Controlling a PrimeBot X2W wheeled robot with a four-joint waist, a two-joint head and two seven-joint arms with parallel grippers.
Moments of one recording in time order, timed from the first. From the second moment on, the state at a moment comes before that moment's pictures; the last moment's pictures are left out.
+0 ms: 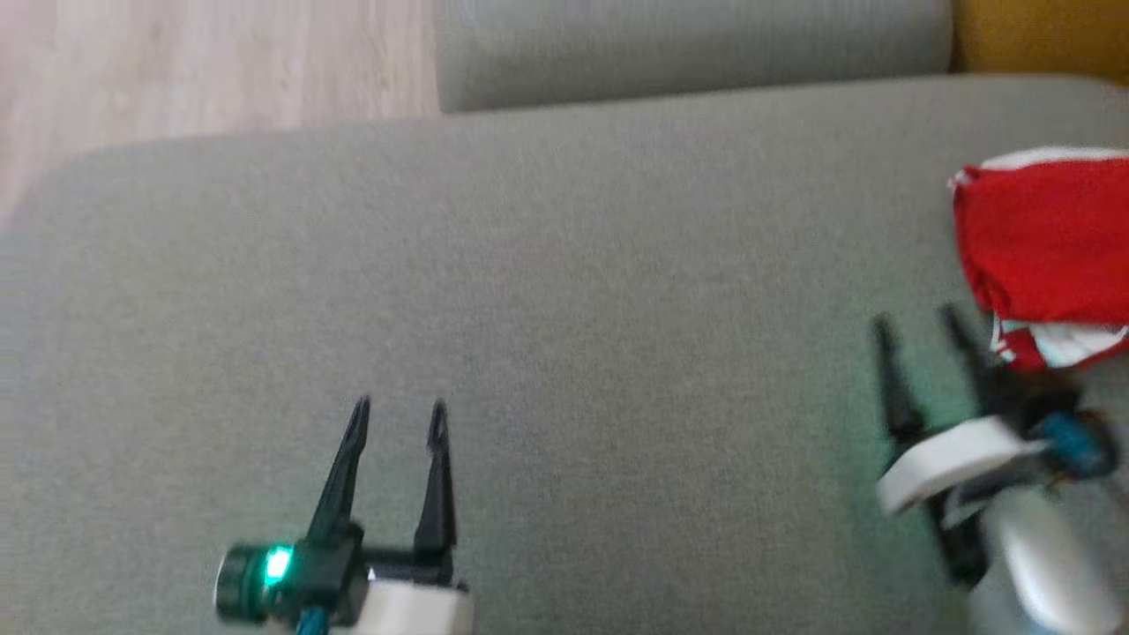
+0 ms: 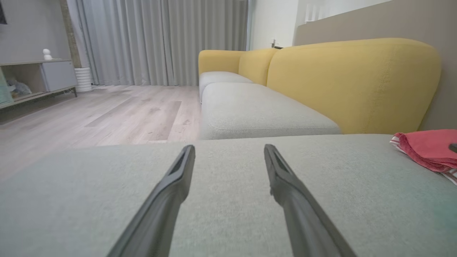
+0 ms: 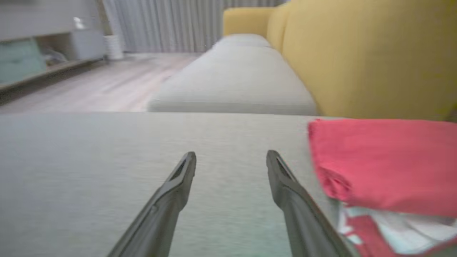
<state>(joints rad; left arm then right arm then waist) 0.02 0.05 -0.34 0.09 -0.15 0.17 -0.25 -0.26 -0.19 0.07 0.57 0.14 0.13 -0.25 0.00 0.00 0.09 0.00</state>
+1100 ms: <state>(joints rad) 0.26 0.06 -0.25 0.17 -0.13 0.15 -0.25 0.21 -0.05 0.12 0.31 0.13 0.13 -0.25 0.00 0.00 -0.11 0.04</state>
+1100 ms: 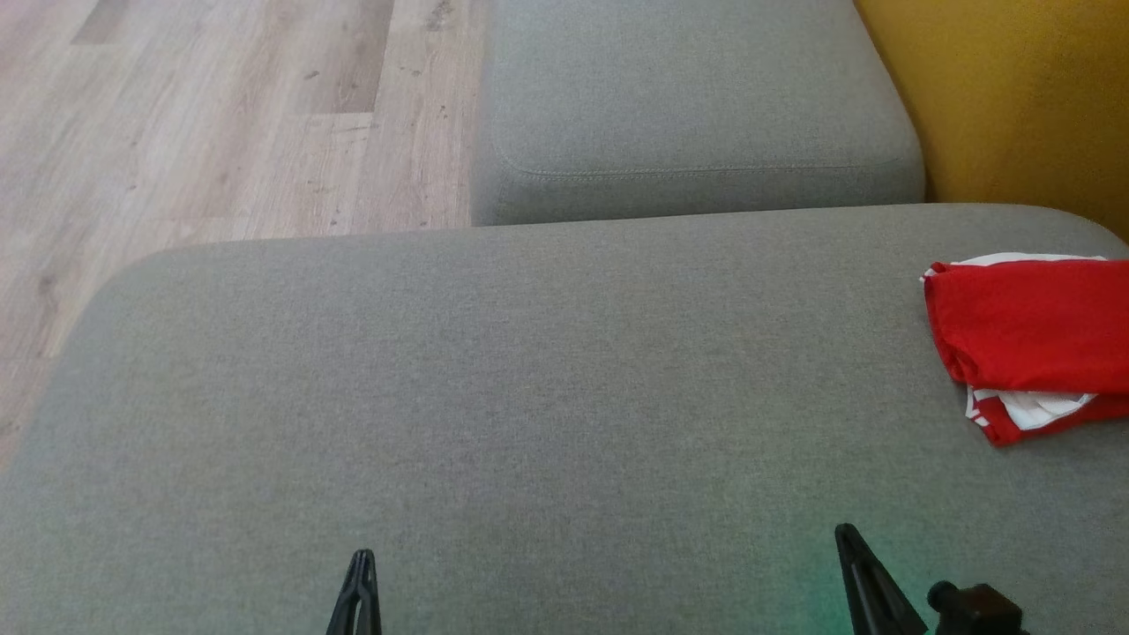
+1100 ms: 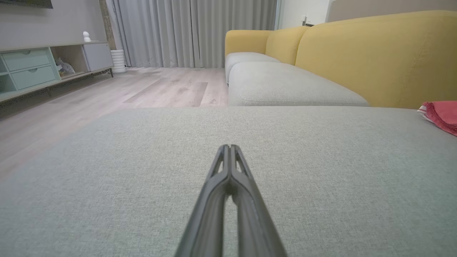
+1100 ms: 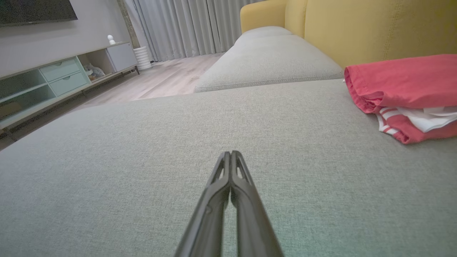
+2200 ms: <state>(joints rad) 0.18 0.06 -0.19 0.20 -0.55 0.08 -0.17 0.15 -0.05 0.08 0.30 0.54 0.13 -0.17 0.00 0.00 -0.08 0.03</state>
